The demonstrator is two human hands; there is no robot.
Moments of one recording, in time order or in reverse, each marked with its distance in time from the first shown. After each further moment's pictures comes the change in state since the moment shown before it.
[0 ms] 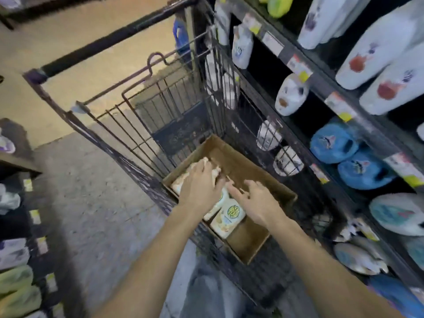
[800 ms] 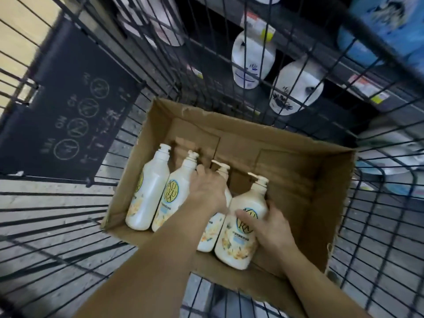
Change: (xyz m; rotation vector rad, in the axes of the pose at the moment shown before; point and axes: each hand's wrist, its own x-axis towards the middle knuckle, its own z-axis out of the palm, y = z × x) left_hand 0.191 -0.076 0.254 0.844 -0.664 0.341; right_hand 0.172 0.132 0.209 0.727 0.125 0.628
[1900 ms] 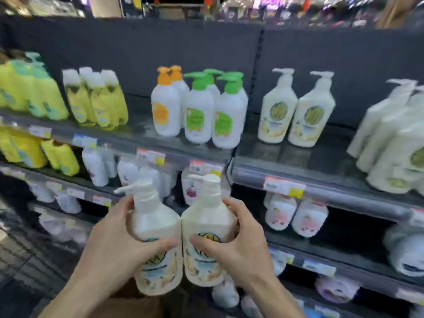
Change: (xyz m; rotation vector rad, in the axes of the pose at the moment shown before) left_hand -0.456 0.237 -0.378 -0.993 0.971 0.347; right_hand -0.374 -0.035 -0.503 0.362 0.528 -0.980
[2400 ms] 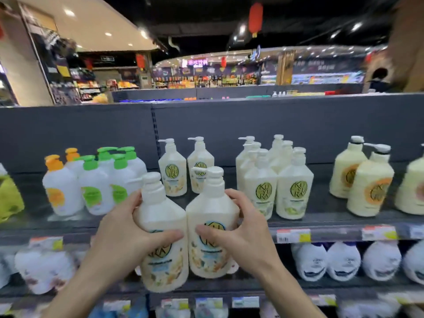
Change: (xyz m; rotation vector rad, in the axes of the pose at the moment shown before) left_hand 0.000 0.232 0.104 -0.119 -0.121 0.412; right_hand -0.007 -0.044 -0.251 0.018 0.327 -0.130
